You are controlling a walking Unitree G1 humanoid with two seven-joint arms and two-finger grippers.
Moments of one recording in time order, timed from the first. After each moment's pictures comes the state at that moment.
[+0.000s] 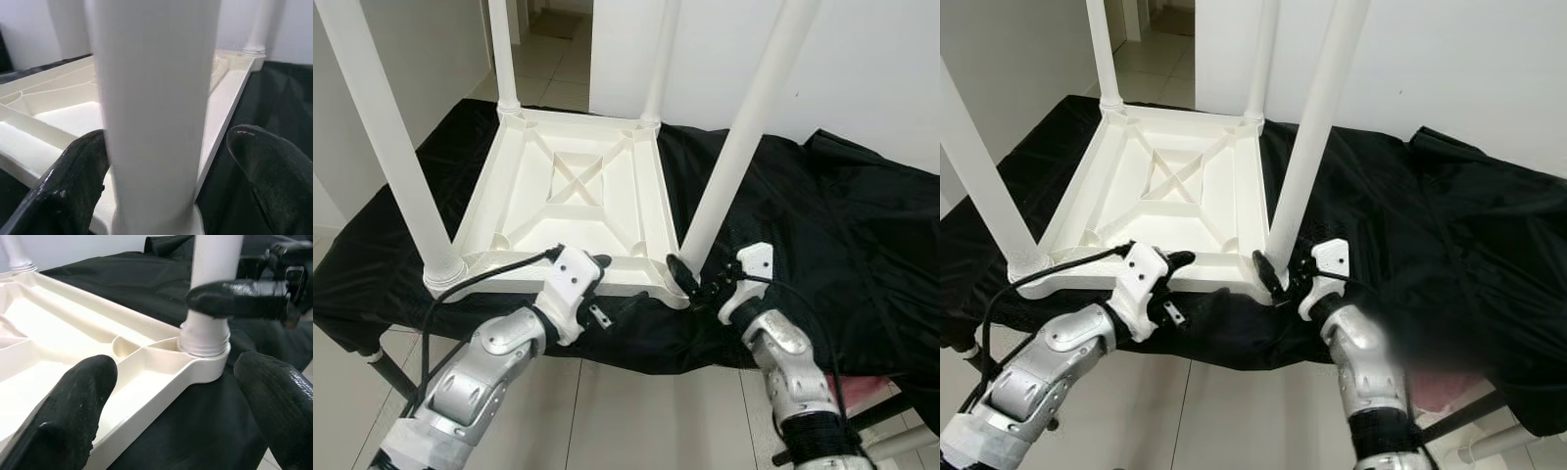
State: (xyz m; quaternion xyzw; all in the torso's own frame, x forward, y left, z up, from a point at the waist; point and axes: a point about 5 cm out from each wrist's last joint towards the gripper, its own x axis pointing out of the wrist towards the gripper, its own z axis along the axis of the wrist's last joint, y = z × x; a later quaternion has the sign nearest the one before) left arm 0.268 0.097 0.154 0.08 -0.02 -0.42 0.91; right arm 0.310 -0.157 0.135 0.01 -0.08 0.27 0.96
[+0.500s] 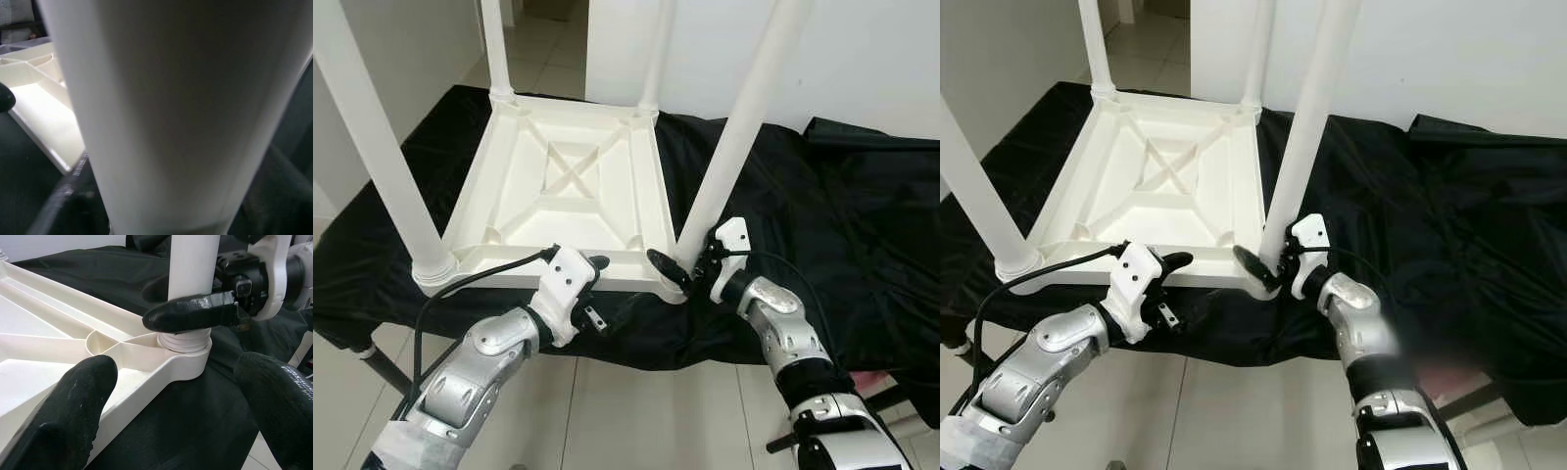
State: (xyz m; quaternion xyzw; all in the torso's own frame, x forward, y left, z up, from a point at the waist) left arm 0.262 0.095 0.155 0.07 -0.02 -0.45 0.89; right arm 0.341 -0.140 0.133 -0.02 -0.03 0.37 0.93
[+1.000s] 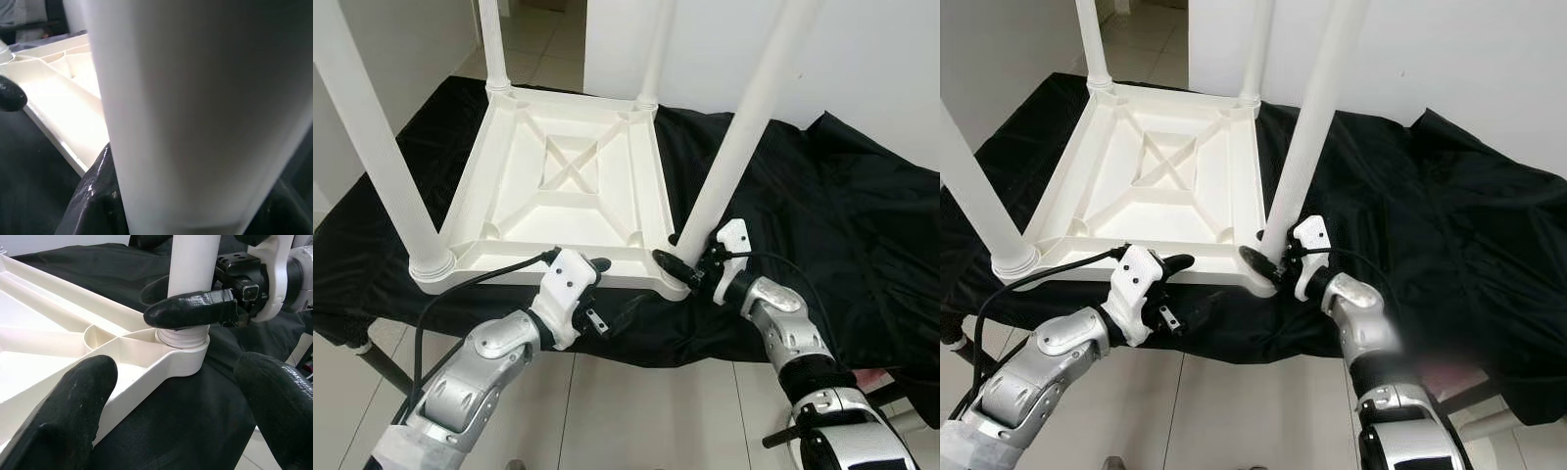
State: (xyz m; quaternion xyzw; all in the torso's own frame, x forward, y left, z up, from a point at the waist) left arm 0.259 0.093 0.155 0.07 -0.02 -0.45 0.89; right arm 0.337 -0.146 0.133 -0.02 -0.04 0.38 0.92
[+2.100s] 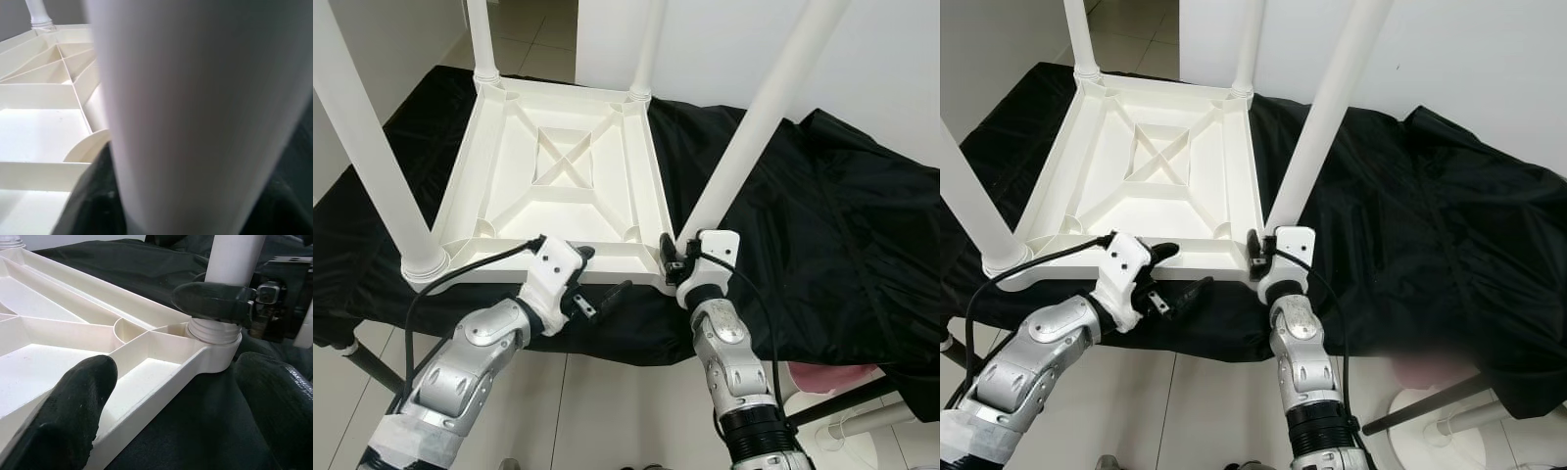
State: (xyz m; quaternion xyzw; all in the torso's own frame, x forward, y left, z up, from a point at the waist) left arm 0.274 0.108 0.159 0.08 -0.02 -0.41 0.91; right arm 0.310 -0.100 0.139 0.07 -0.06 0.05 0.99
